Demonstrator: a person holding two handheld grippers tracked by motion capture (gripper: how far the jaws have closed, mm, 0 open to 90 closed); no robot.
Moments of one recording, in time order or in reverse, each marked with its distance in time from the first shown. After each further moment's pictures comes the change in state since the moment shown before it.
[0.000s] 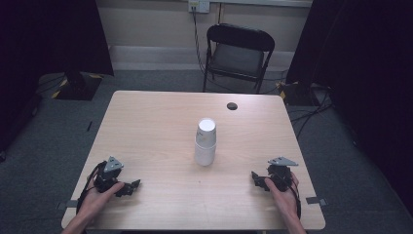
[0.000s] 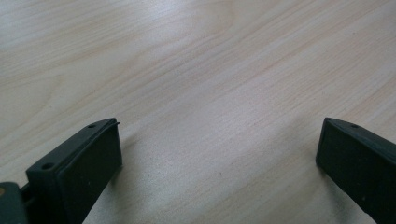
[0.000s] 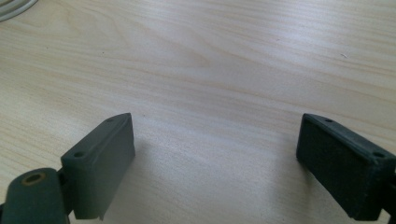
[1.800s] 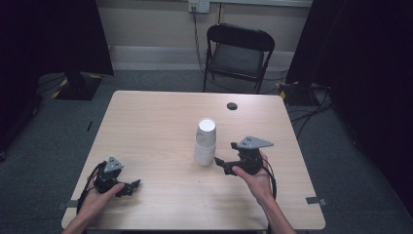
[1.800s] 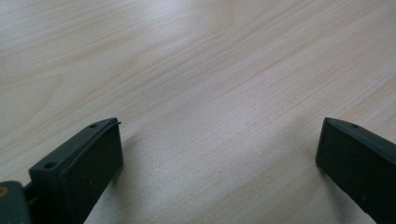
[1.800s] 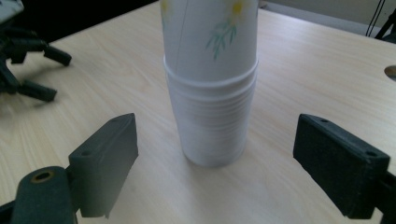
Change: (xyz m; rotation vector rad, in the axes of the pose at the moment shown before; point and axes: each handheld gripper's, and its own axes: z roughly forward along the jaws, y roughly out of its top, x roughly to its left) left arm -0.001 -0.001 0.000 -0.004 0.005 -0.006; right arm 0.090 0.099 -0.023 -0.233 0.404 -0.196
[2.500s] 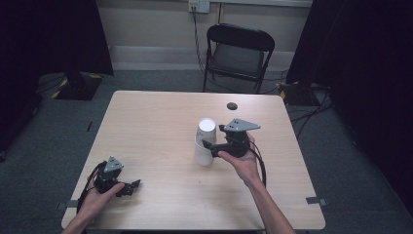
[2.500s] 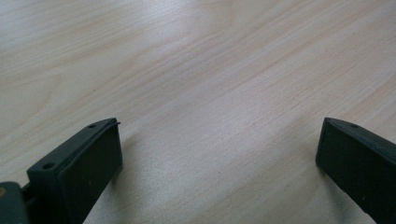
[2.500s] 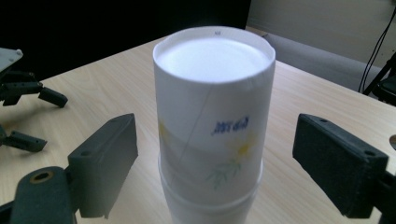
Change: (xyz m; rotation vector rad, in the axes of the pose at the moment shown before) left arm 0.001 0.000 0.000 0.005 0.000 0.007; right arm 0.002 0.047 0.034 -0.076 0.005 -0.062
